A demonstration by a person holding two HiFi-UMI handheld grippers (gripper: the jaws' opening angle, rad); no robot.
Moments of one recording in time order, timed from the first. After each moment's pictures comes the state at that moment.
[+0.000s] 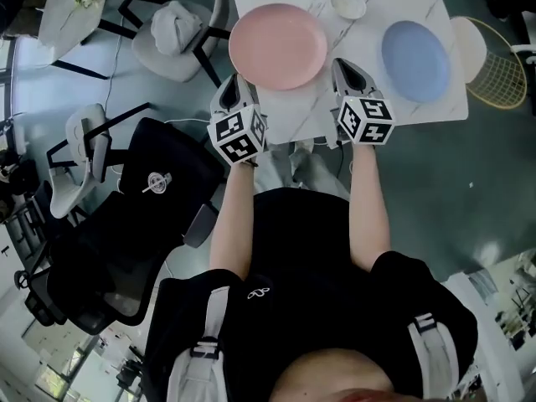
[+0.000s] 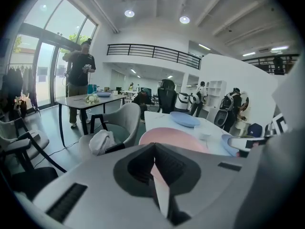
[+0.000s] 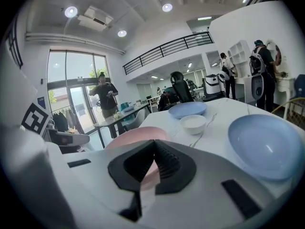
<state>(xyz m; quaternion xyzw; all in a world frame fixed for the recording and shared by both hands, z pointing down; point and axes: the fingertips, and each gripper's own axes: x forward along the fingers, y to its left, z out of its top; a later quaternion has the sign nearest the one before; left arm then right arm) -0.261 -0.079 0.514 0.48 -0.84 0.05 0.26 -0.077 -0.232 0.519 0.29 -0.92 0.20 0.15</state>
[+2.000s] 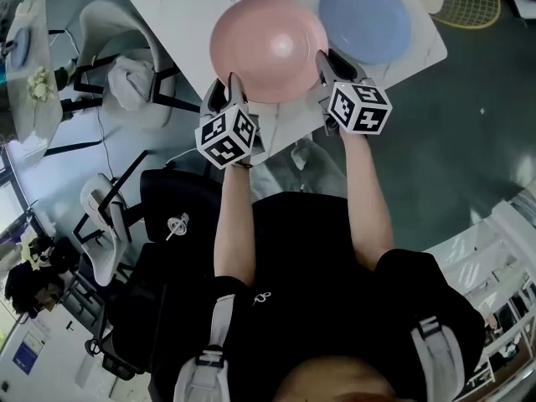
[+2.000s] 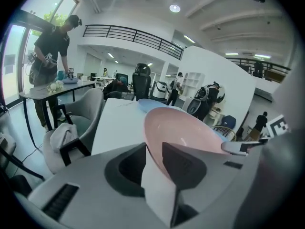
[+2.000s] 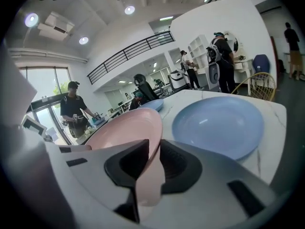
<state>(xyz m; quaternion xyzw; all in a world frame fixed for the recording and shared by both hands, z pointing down) -0.188 -0.183 0.544 0.60 -0.73 0.08 0.32 0.025 -0.273 0.552 0.44 -0.83 0.32 0.13</state>
